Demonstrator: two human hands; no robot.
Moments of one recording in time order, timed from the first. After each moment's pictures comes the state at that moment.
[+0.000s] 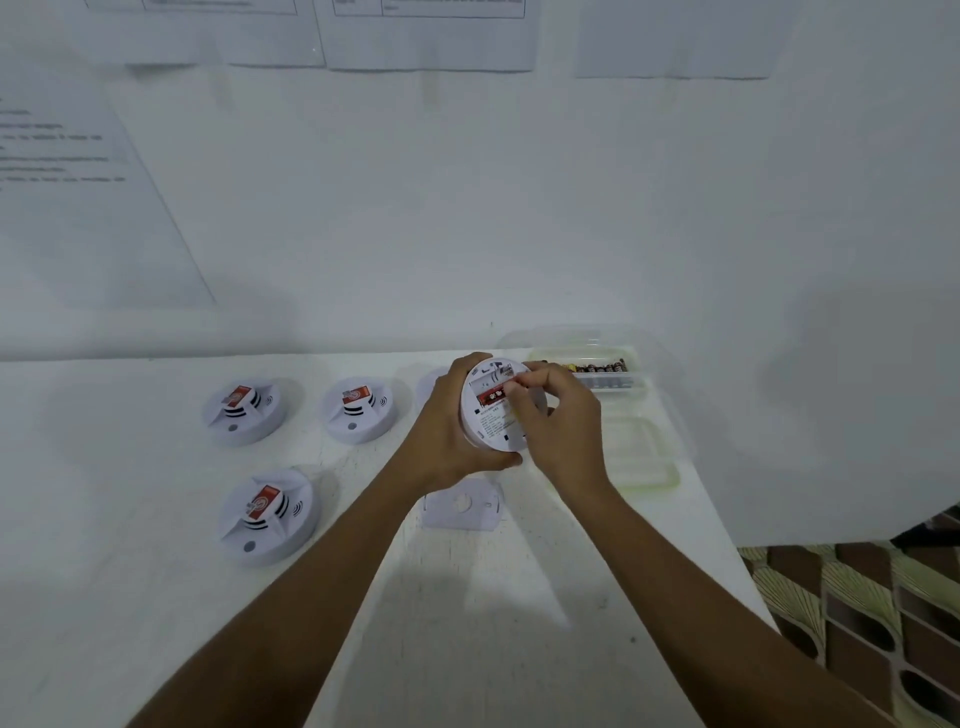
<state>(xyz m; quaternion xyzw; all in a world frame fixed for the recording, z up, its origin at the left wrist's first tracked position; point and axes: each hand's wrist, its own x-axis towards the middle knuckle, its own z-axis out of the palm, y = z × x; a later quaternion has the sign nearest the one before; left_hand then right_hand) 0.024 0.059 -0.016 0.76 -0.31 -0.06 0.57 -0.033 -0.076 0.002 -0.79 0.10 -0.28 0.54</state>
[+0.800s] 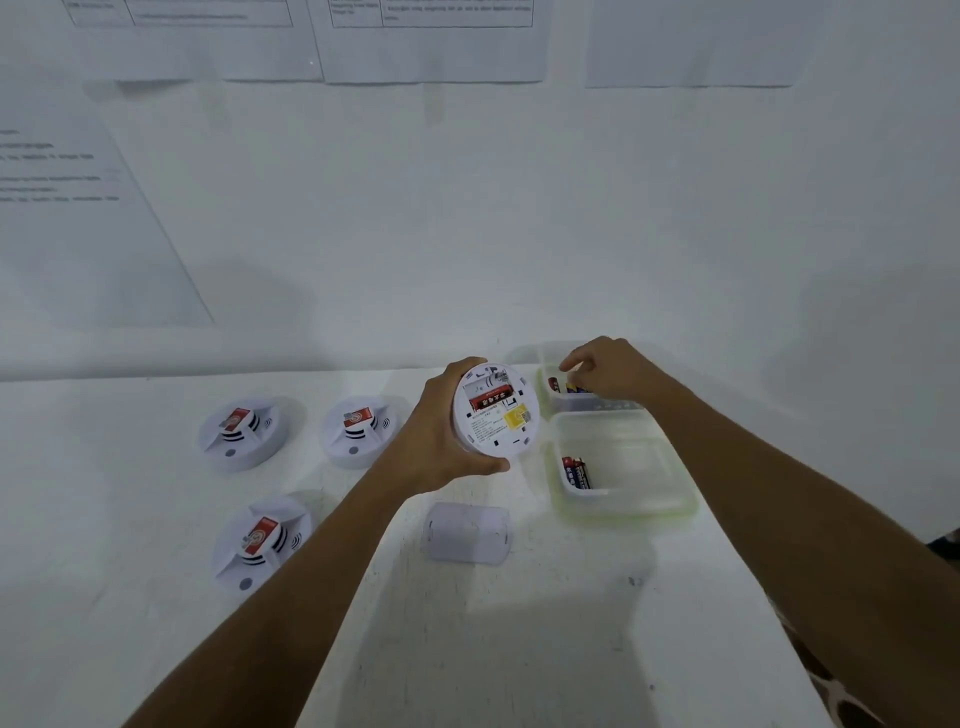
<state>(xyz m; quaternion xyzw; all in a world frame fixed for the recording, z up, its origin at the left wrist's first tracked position) 0.061 0.072 -0.012 0.80 -0.32 -0.05 0.51 0.076 -0.200 0.015 -0.96 0.09 0.04 0.26</state>
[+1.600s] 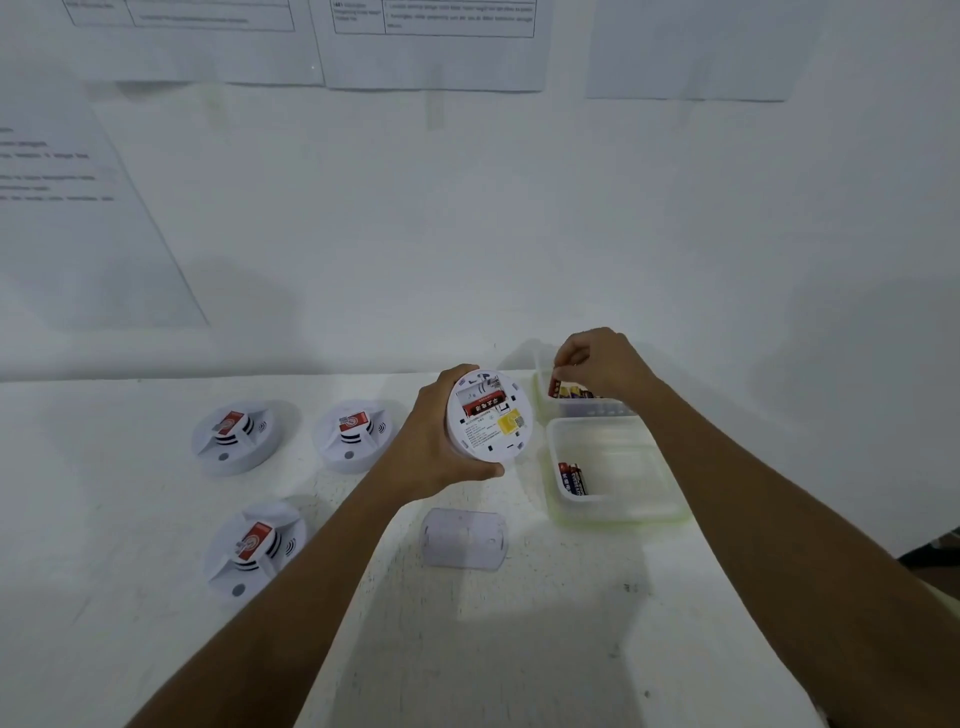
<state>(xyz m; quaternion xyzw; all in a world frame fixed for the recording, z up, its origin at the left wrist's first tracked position) 0.060 0.071 -0.017 0.79 -0.32 -0.04 0.52 0.074 -0.189 0.027 -0.93 0.09 -0.04 0.35</state>
